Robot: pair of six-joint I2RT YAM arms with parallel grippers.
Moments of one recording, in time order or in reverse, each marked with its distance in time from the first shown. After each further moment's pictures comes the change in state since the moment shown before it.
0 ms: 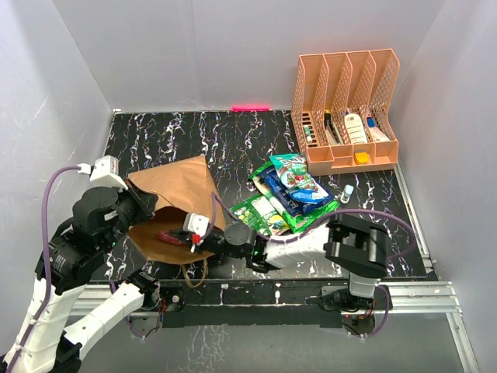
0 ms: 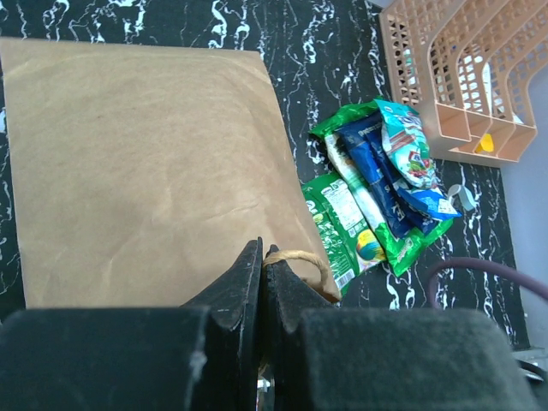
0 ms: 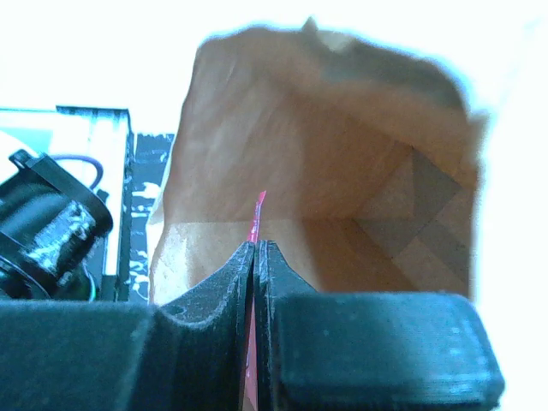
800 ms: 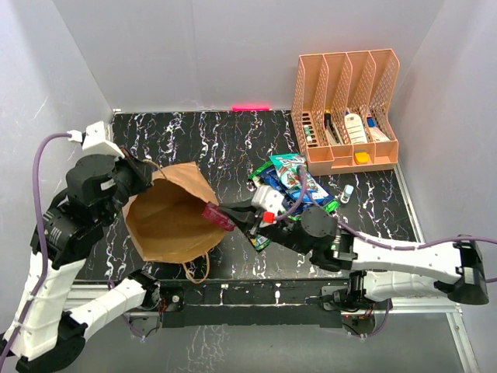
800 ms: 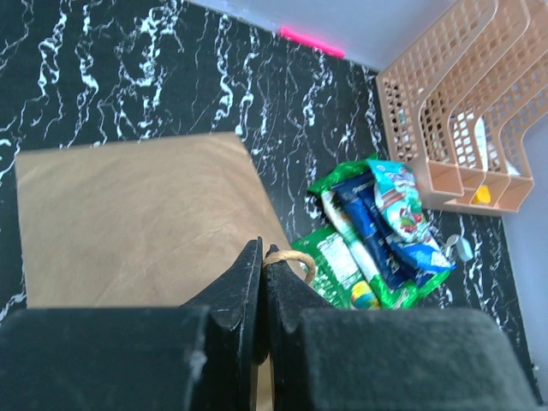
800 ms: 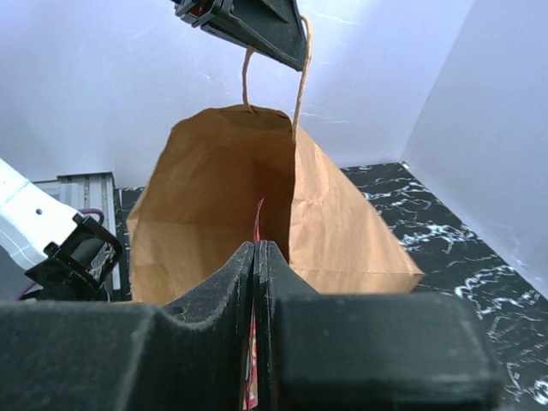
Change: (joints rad) left arm 0.000 0.205 0.252 0.008 -0.102 0.060; right arm 0.002 -0.740 -0.114 -0.510 0.142 0.018
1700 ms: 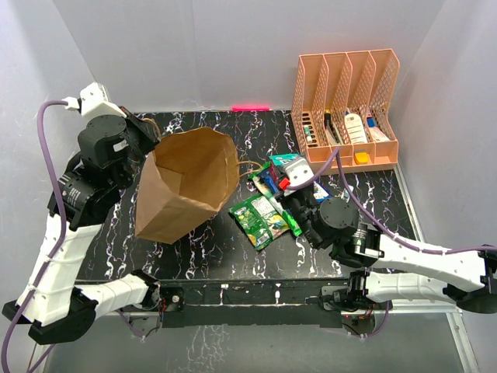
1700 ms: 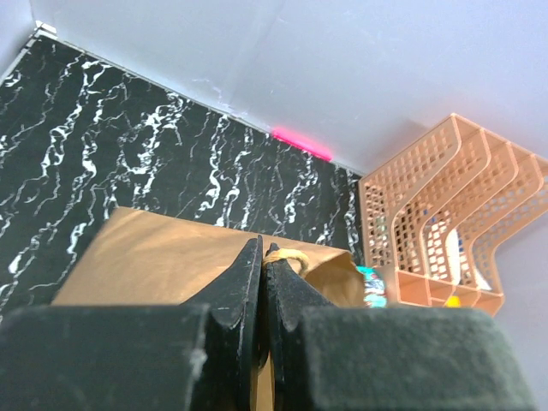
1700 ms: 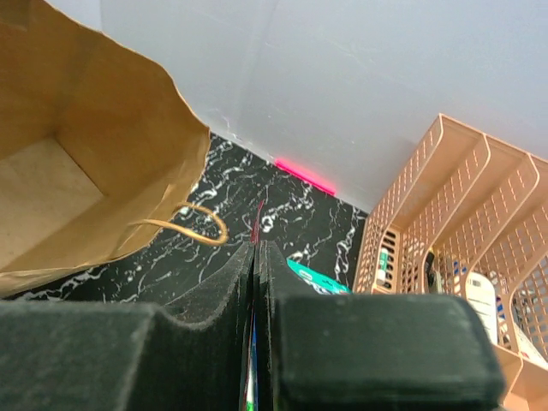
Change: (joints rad) left arm 0.000 0.264 0.254 0.150 -0.179 -0.043; right arm -0.038 -0.148 0.123 -0.317 0.684 -0.192
